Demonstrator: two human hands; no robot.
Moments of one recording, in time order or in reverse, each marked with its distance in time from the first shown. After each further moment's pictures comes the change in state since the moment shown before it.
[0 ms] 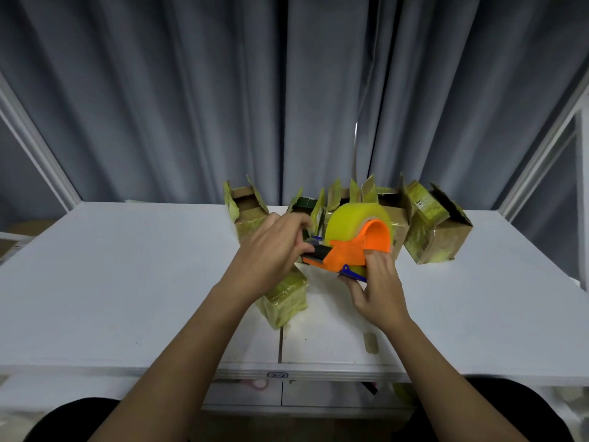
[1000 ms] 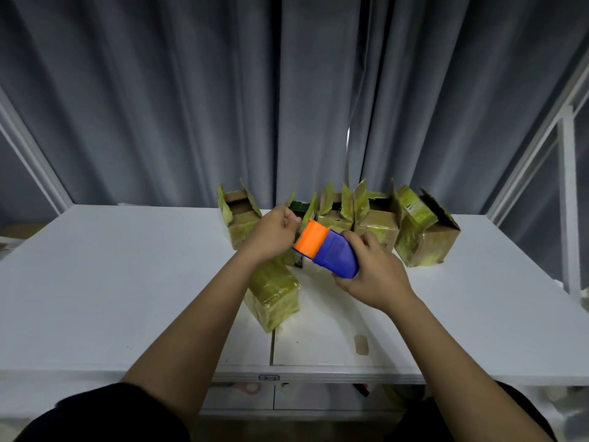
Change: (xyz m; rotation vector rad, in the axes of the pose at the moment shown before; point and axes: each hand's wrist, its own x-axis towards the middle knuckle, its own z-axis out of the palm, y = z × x) left_hand 0.051 -0.021 0.030 -0.307 -0.093 -0.487; right_hand 0.042 -0.035 -0.050 -0.260 -0.342 0.072
